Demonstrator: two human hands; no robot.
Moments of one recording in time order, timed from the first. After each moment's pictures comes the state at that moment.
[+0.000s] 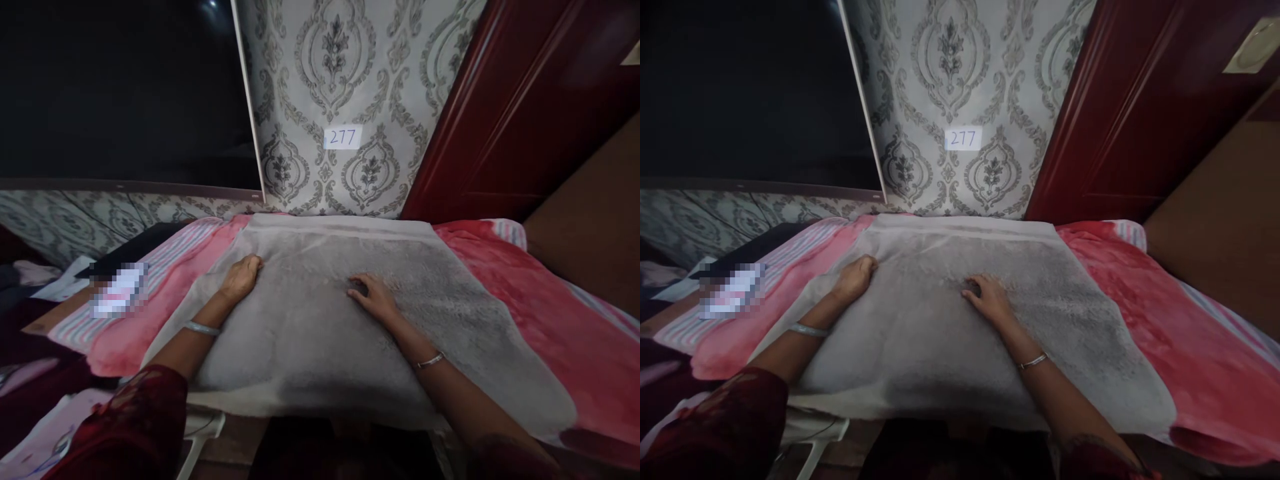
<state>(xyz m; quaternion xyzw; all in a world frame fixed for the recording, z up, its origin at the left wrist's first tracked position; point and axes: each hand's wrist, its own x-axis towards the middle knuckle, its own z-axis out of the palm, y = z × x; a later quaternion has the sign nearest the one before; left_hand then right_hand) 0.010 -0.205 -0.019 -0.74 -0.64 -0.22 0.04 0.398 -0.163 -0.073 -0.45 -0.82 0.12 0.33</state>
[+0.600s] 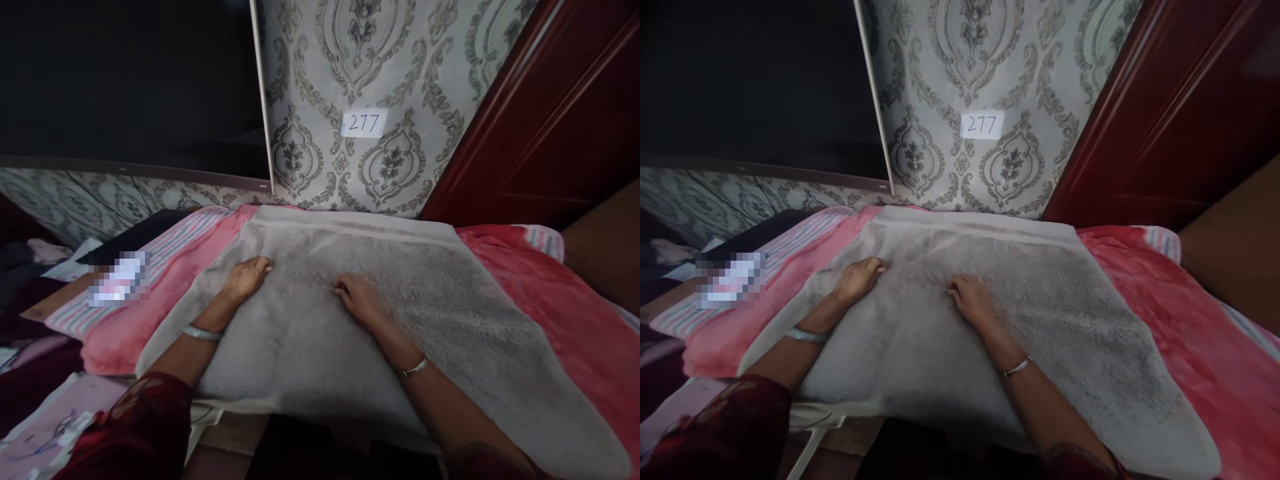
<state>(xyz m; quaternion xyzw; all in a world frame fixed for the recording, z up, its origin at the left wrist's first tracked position) 0.010 -0.204 -0.033 -0.74 -0.65 -0.16 0.08 0.334 -0.157 -0.071 -0.40 -0.86 0.12 0.28</state>
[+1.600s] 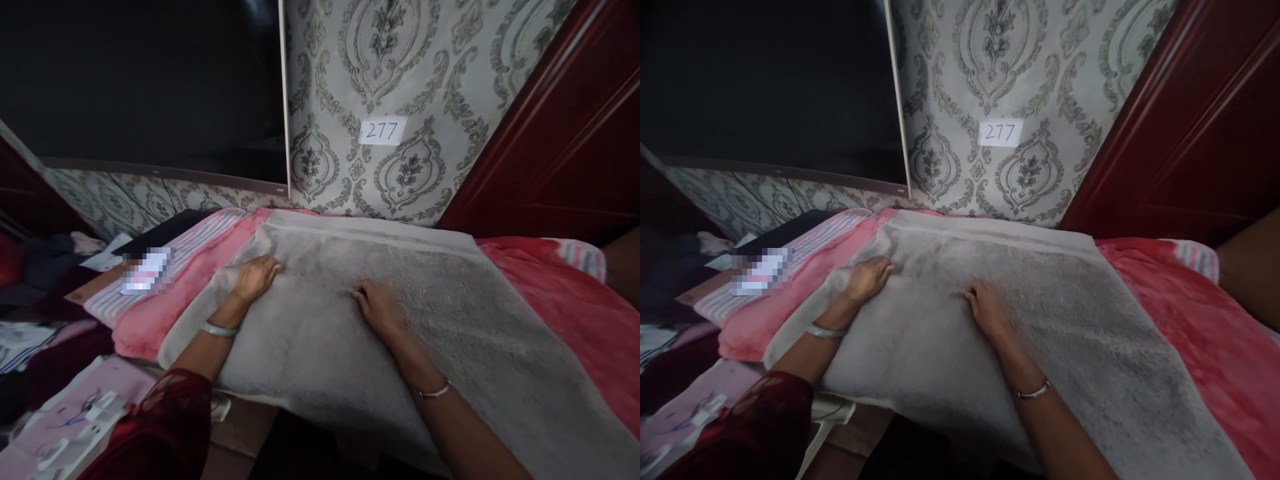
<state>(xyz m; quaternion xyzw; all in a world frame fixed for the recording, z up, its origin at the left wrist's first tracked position) 0.005 -0.215 -0.032 -0.71 -0.66 -0.17 0.16 0.345 -0.162 -0.070 -0.41 -0.84 0.09 0.34</state>
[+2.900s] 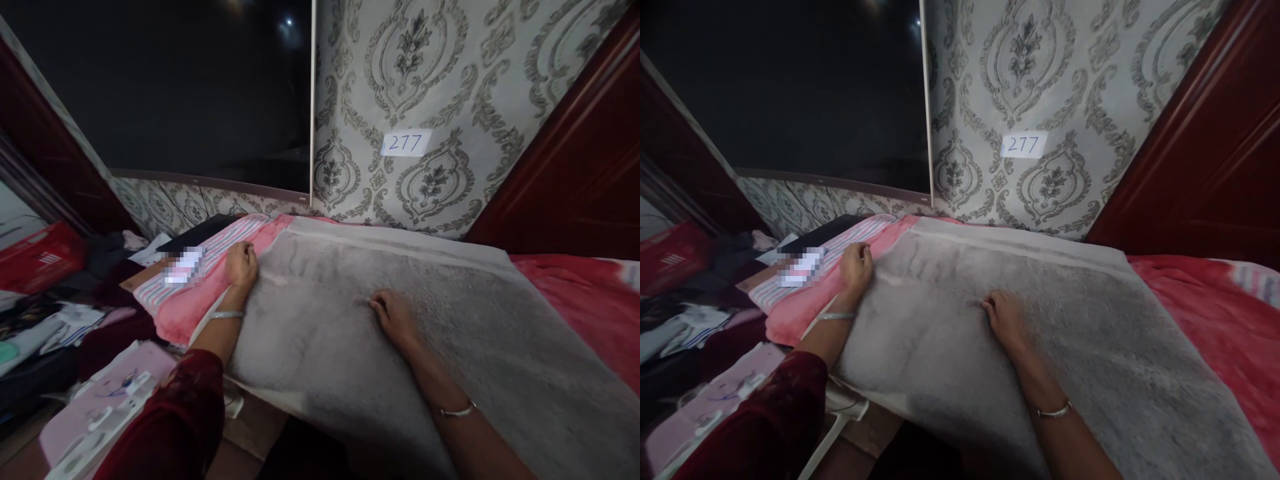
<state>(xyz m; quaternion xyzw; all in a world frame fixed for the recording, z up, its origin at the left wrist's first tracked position) -0.053 -0.228 -0.015 -0.44 -0.75 -0.46 0.16 0.346 -0.157 -0.084 -0.37 -0.84 0.12 0.38</state>
